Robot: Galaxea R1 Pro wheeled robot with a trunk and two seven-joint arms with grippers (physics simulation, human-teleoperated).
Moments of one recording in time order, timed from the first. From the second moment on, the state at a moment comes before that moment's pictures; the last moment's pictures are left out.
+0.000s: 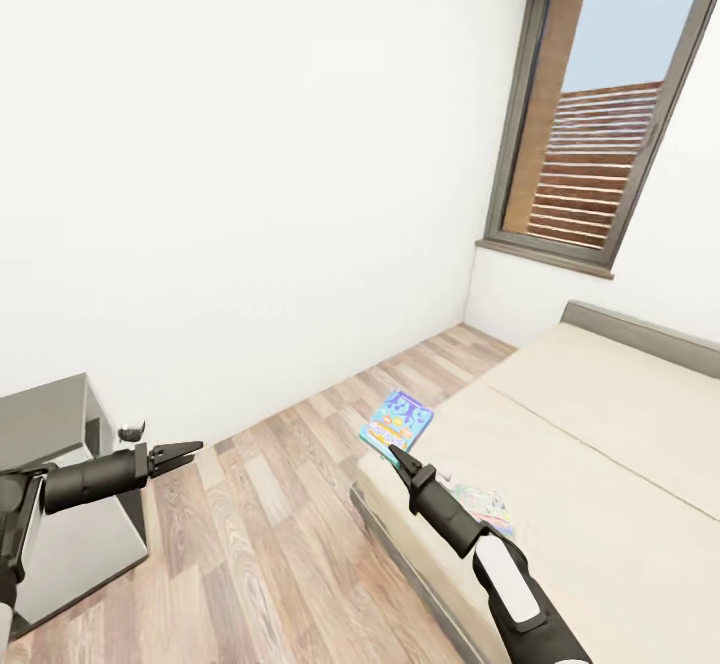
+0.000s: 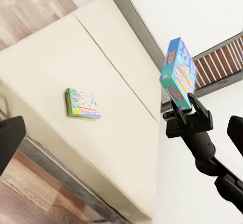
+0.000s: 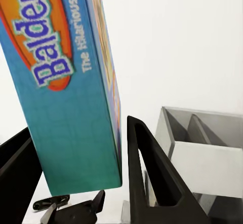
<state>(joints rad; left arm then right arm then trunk) -0.54 0.29 0.50 -1.10 -0.19 1.00 -1.52 -0.41 0.10 -0.04 -0.84 -1.04 0.52 0.64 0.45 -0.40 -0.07</state>
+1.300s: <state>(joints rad) -0.54 0.29 0.50 -1.10 -0.19 0.99 -1.52 -0.41 0.10 -0.04 -0.83 -1.04 0.52 0.64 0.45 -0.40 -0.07</state>
